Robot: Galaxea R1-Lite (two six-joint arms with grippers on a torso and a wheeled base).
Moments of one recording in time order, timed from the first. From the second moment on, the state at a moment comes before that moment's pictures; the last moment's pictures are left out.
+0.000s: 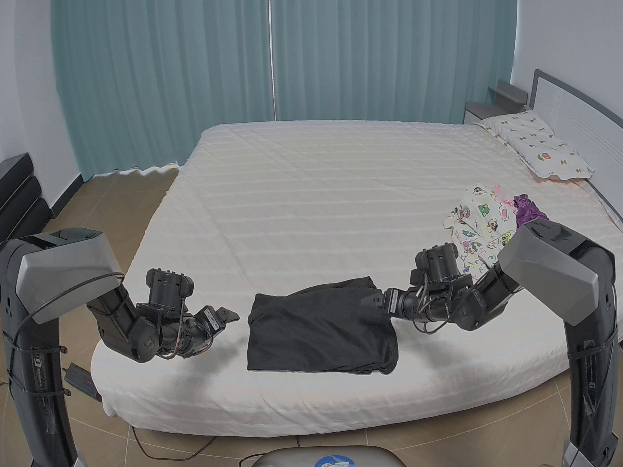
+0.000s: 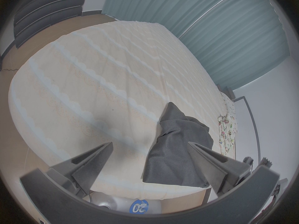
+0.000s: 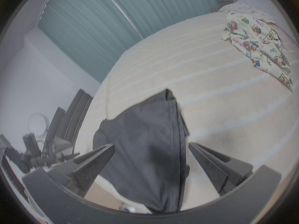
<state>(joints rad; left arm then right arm) -0.21 2.29 -0.79 -0.72 -0.13 -0.82 0.37 2.46 -1.26 -0.53 0.15 0.52</state>
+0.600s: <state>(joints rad) -0.21 2.28 -0.82 -0.71 -0.12 -0.92 0.37 2.70 -1.67 -0.39 0.01 0.61</state>
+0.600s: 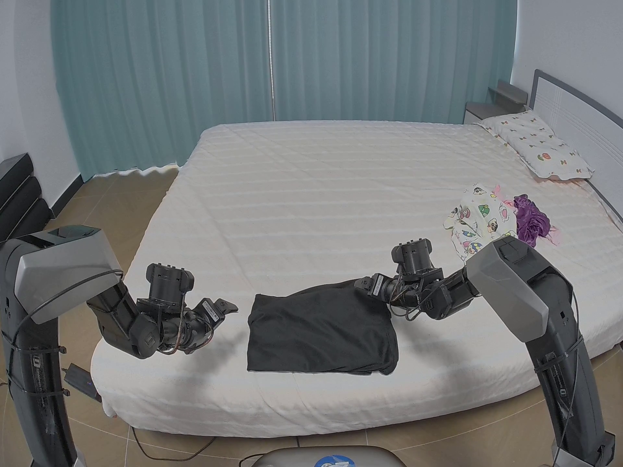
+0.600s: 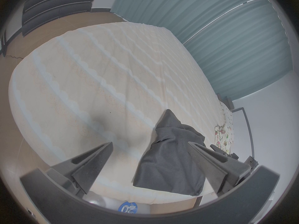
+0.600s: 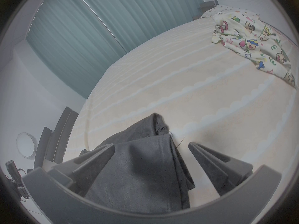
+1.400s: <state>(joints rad) -0.21 2.29 -0.82 -0.71 -0.12 -0.92 0.36 2.67 -1.57 -0.40 0.01 0.62</state>
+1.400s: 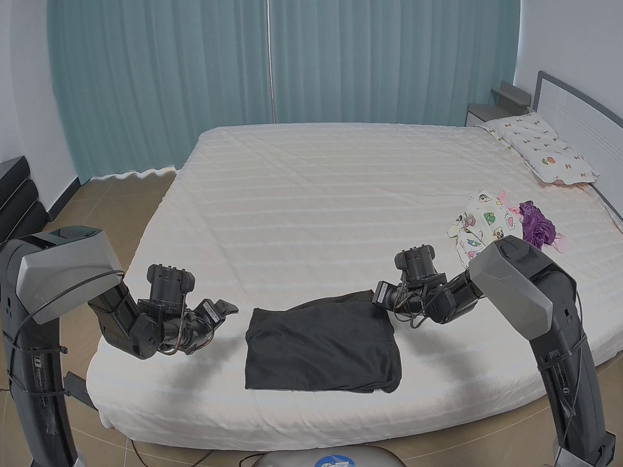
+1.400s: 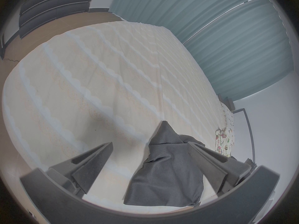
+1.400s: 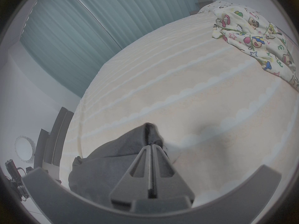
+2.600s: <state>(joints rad) -0.21 2.29 -0.82 -0.71 -0.12 -0.92 0.37 2.69 -1.59 -0.47 -0.01 0.63</state>
